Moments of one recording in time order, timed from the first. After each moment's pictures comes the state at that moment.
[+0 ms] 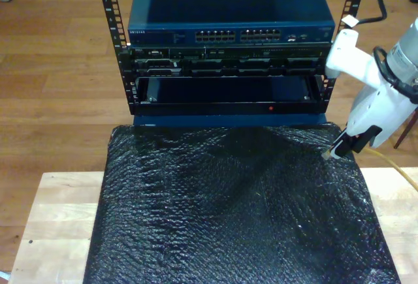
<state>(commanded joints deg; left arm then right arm) 72.2 -17.0 -32.2 -0.7 100.6 -191.6 3.3 -22.5 -50.4 17.5 71.4 -67.5</state>
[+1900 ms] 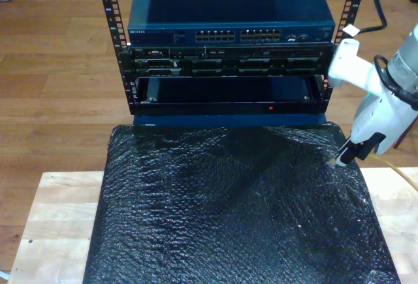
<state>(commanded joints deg) 81.3 -31.7 -12.9 -0.8 73.1 -181.0 2.7 -22.0 -49.8 15.6 71.4 -67.8</state>
